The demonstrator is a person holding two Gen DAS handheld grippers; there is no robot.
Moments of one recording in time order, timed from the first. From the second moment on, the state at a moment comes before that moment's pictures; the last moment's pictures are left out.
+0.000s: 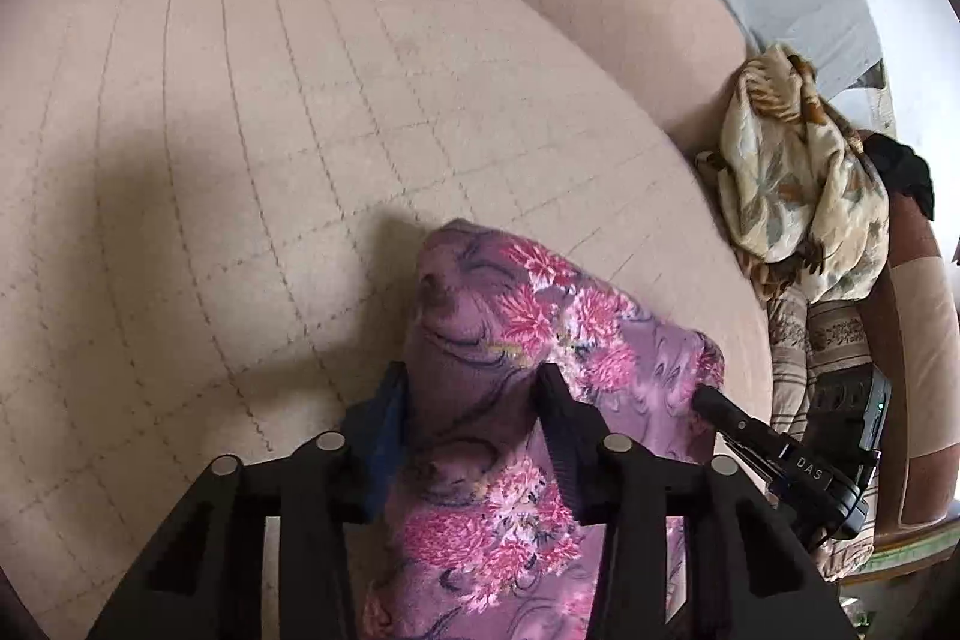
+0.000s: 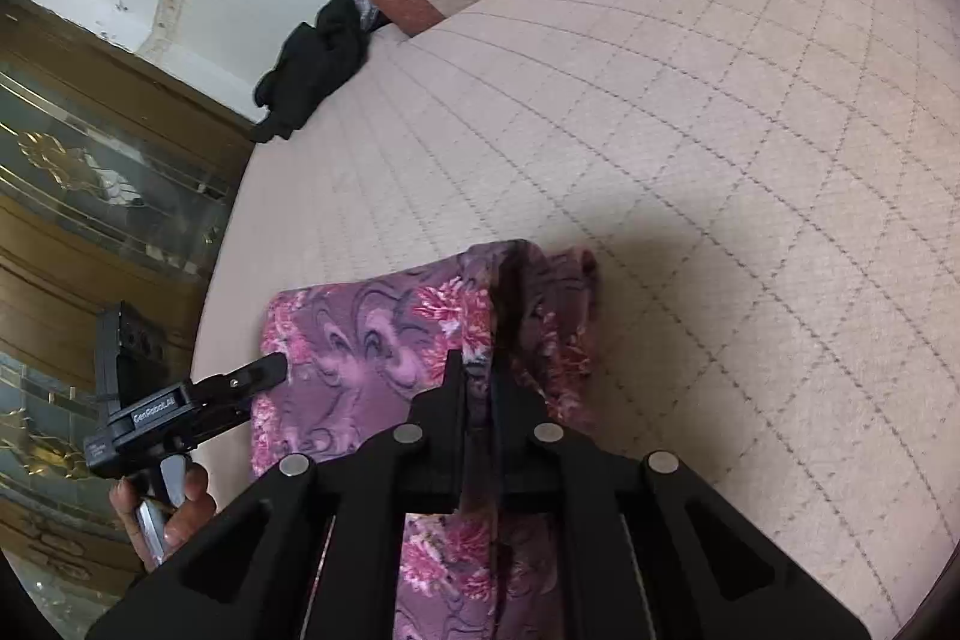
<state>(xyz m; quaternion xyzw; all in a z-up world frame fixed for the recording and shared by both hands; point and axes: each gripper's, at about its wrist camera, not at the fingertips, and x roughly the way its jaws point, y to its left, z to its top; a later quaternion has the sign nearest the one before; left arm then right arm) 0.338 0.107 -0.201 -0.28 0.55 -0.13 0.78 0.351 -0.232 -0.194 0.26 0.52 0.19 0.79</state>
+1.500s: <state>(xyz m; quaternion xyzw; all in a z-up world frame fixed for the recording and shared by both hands) 0.350 0.129 -0.168 -0.27 0.53 -0.12 0.79 0.348 -0.251 -0.174 0.30 0.50 0.19 0.79</state>
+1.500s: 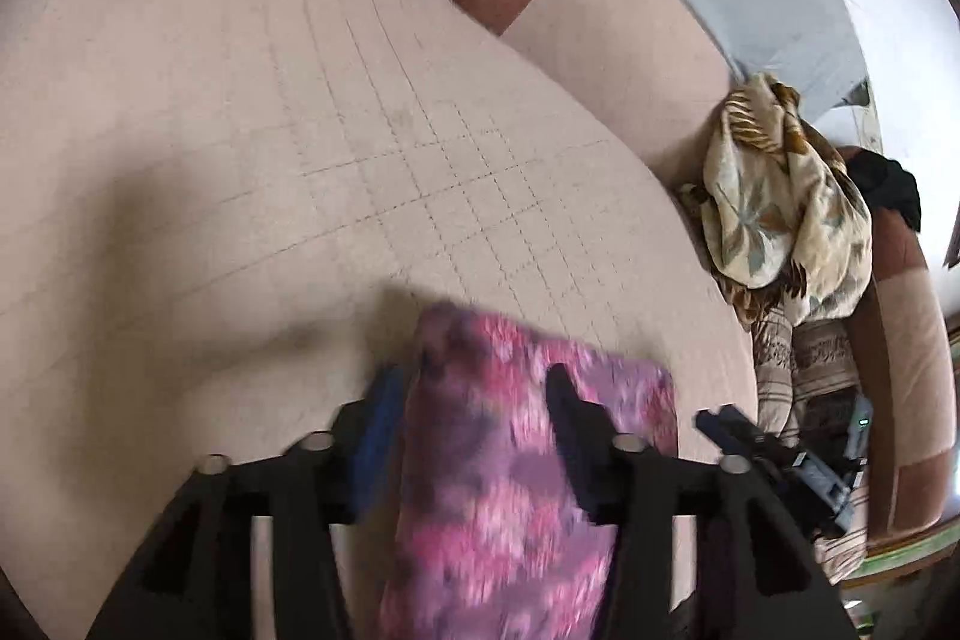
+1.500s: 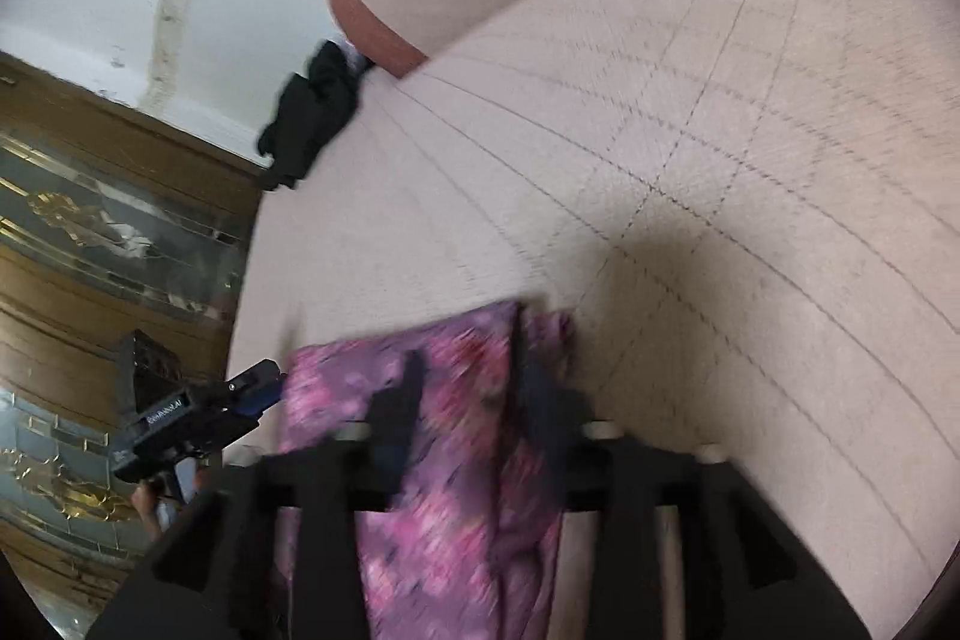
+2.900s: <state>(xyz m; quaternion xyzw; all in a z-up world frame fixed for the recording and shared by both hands) 0.176 0.122 -0.205 -0.24 0.58 -0.08 0.77 0.182 -0.209 -0.206 0.22 0.57 0.14 0.78</state>
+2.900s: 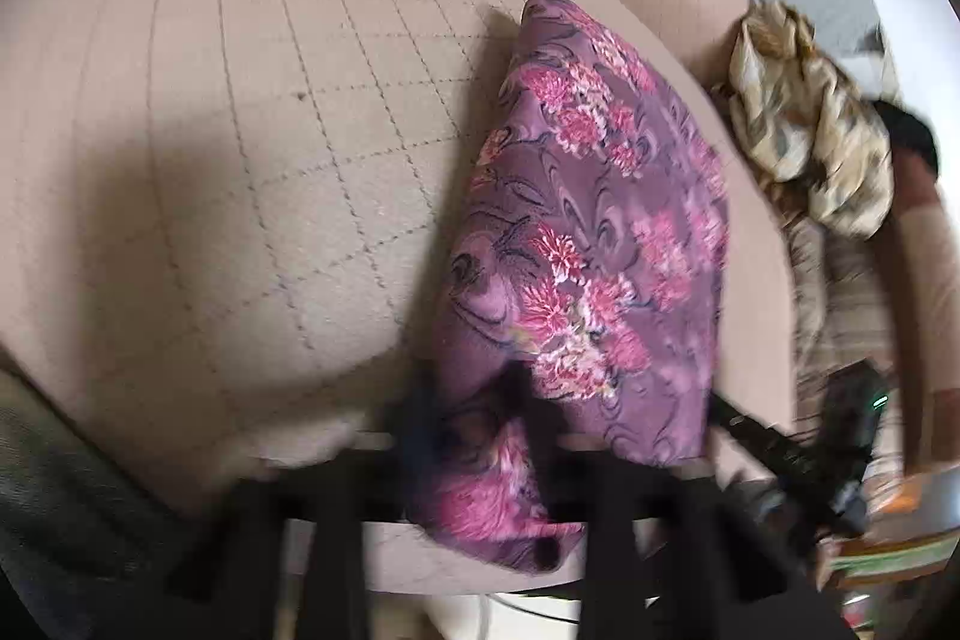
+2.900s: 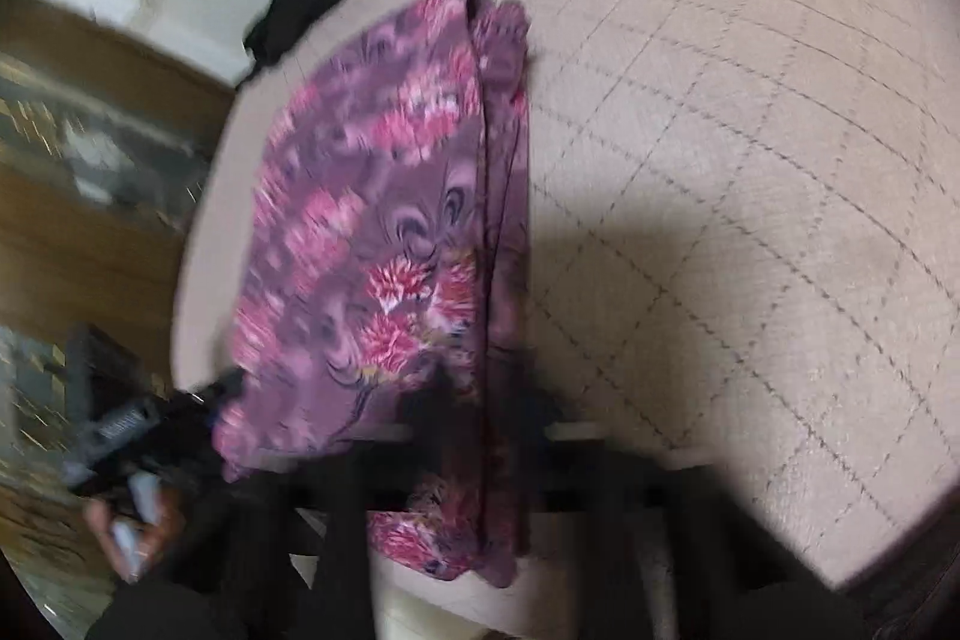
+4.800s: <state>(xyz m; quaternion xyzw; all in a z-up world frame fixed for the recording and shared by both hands) 0.033 0.057 -0.050 0.03 0.39 0.02 0.92 0.036 -0.168 -0.035 0.03 0.42 0.05 0.91</state>
